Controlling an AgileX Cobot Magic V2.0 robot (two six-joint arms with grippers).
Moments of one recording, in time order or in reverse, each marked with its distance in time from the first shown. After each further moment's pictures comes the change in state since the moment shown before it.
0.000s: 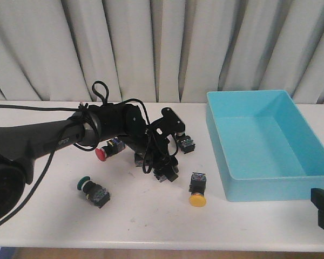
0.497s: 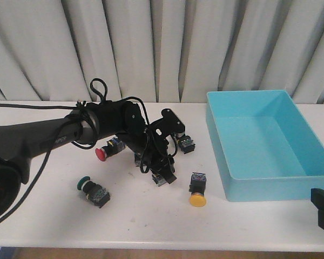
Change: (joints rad) left arm 0.000 -0.037 -0.001 0.005 0.088 -0.005; right arm 0.000 0.000 0.000 0.000 0.001 0.000
